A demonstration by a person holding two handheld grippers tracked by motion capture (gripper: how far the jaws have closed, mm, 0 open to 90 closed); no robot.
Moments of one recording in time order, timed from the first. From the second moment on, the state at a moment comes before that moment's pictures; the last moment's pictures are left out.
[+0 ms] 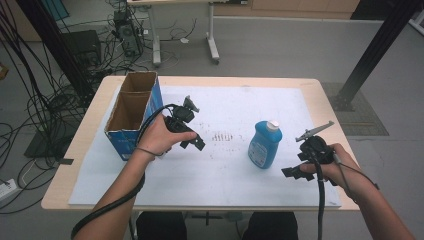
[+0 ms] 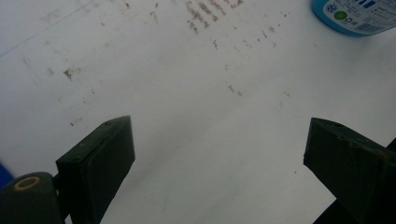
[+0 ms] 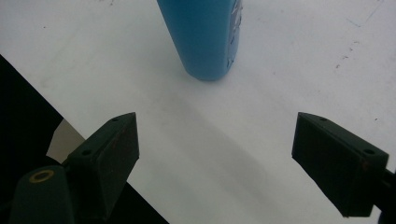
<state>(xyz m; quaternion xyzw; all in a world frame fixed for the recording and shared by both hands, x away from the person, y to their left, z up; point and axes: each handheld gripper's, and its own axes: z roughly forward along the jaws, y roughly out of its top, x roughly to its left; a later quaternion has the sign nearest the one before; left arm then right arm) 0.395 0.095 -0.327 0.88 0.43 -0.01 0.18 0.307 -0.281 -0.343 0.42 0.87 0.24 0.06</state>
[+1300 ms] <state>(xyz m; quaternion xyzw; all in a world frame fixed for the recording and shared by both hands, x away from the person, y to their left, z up) 0.387 0.103 -0.340 0.88 0.44 -0.03 0.17 0.301 -0.268 -0.398 0.42 0.85 0.30 0.10</state>
